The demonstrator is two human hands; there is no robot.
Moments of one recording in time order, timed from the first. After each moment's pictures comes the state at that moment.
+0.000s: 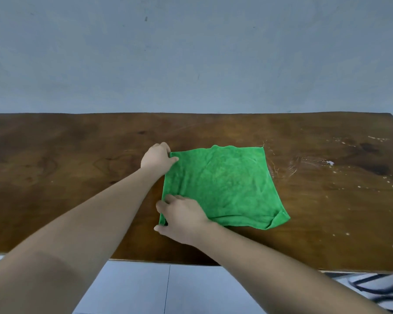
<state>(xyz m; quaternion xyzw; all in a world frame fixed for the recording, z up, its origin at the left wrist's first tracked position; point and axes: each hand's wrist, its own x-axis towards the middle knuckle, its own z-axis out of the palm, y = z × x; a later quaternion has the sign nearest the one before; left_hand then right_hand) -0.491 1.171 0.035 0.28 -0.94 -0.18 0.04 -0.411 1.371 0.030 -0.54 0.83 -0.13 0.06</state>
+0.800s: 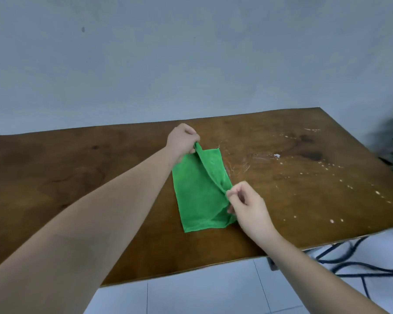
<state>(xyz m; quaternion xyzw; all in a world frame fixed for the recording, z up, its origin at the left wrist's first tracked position) -0.619 1.327 0.085 0.21 -0.81 -0.55 0.05 -0.475 1.591 0.043 -0.09 0.84 -0.53 0.06</state>
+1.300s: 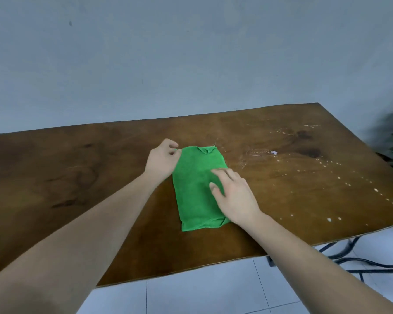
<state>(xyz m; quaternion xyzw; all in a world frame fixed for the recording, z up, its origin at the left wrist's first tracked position) -0.560 1.306 0.043 0.16 -0.90 -0.39 0.08 -0.517 1.574 0.034 -0.25 0.93 -0.26 -0.01</state>
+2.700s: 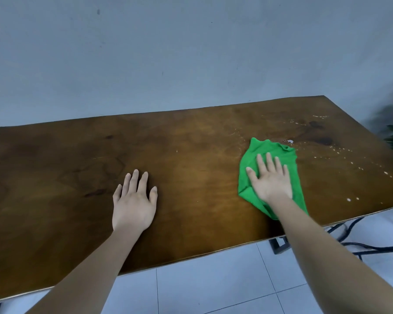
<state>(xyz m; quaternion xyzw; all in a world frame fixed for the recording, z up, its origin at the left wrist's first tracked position) -0.376 1.198 -0.028 0.19 -0.98 -0.10 0.04 -0.532 1.571 0.000 -0.03 1.00 -0.04 0.06</state>
